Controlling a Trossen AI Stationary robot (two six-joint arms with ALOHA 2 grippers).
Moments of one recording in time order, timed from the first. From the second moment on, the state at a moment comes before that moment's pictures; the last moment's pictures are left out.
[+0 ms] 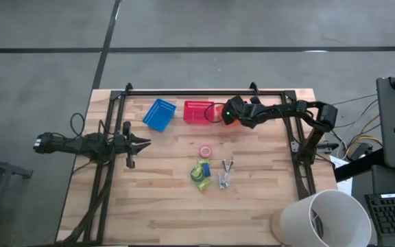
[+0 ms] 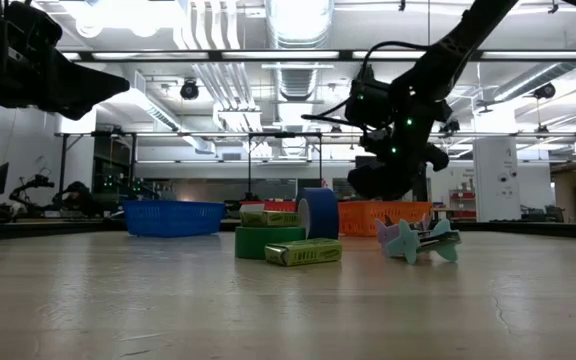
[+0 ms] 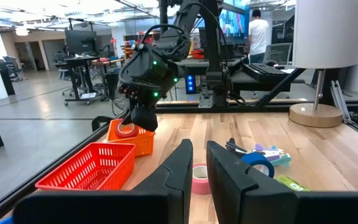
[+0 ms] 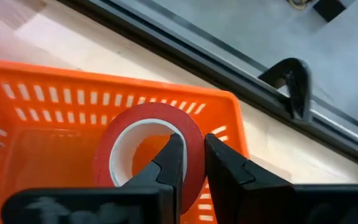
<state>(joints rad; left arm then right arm) -0.15 0.04 0.03 0.01 -0.32 0.07 -0.42 1.74 0.93 -0.26 0.73 0.50</state>
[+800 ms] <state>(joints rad) -0.15 0.04 0.03 0.01 -0.32 0.07 -0.43 1.74 0.92 -0.25 0.73 0.49</state>
